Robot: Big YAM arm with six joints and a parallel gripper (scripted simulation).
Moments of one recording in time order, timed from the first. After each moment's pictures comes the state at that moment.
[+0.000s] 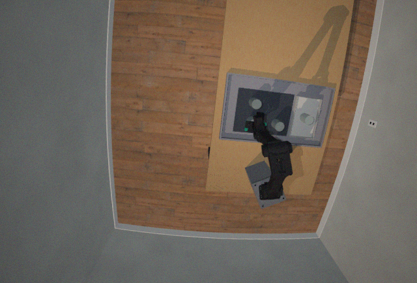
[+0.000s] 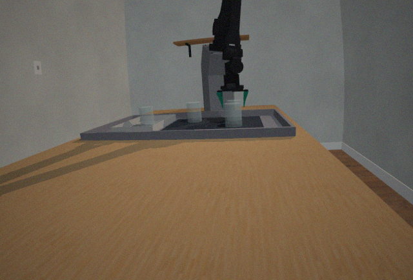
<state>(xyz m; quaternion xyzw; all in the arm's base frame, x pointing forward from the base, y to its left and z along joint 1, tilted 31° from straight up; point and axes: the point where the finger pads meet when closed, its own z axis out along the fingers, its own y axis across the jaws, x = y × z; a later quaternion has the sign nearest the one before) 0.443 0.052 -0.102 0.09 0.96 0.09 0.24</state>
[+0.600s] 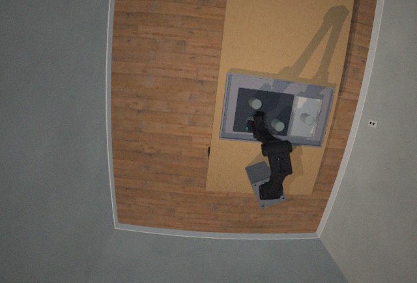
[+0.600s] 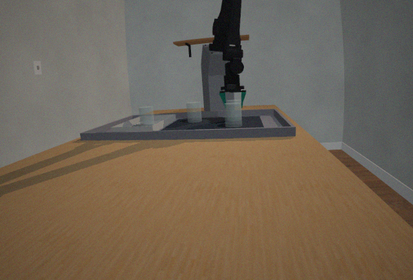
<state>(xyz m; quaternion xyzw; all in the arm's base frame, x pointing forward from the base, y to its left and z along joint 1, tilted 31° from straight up) 0.451 0.053 -0.102 0.09 0.96 0.09 0.24</state>
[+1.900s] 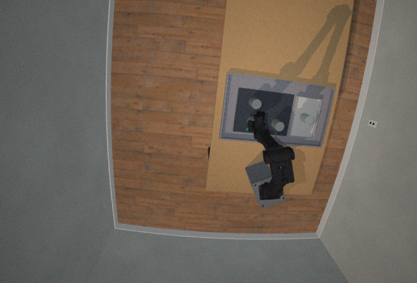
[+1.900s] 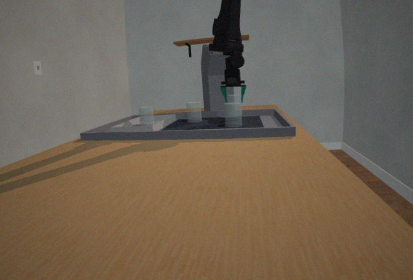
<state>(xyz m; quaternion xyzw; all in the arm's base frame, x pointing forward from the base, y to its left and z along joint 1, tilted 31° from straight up) 0.443 0.053 -0.078 0.09 0.96 0.09 0.24</state>
